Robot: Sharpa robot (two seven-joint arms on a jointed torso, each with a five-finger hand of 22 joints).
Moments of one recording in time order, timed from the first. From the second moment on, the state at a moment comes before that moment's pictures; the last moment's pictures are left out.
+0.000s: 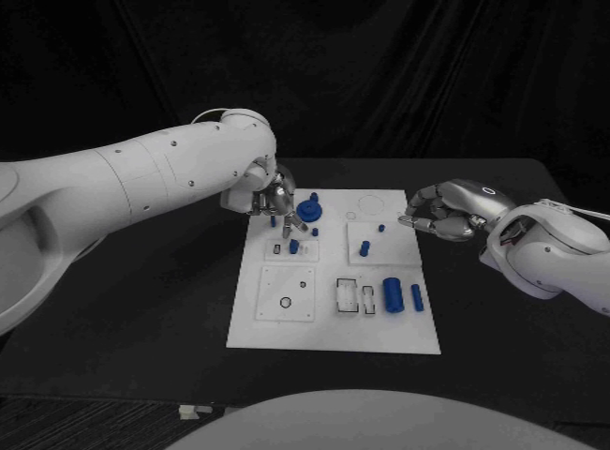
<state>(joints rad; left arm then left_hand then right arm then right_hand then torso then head) 1.42 -0.33 -0.21 0.95 -0.94 0.63 -0.49 1.20 0.08 -0.03 0.28 0.16 1.06 0.09 0.07 0.53 1.47 0.02 1.57 1.31 1.47 -0.03 1.57 1.31 0.04 1.45 0.08 1.38 1.31 1.23 -1.03 -0.21 1.61 -1.45 -0.45 -0.05 1.13 0.04 0.11 0.29 0.22 0.71 0.09 0.51 0.27 1.46 -0.01 1.57 1.31 1.47 -0.08 1.51 1.31 0.03 1.47 0.03 1.41 1.31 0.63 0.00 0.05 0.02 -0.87</state>
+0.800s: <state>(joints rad) 1.38 -0.32 -0.21 0.91 -0.93 0.60 -0.50 1.20 0.07 0.00 0.25 0.16 1.08 0.08 0.12 0.60 1.47 0.02 1.57 1.31 1.47 -0.03 1.57 1.31 0.05 1.44 0.08 1.36 1.31 1.23 -1.03 -0.21 1.61 -1.45 -0.45 -0.05 1.13 0.04 0.11 0.29 0.22 0.71 0.09 0.51 0.27 1.46 -0.01 1.57 1.31 1.47 -0.08 1.51 1.31 0.03 1.47 0.03 1.41 1.31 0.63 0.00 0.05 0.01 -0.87</state>
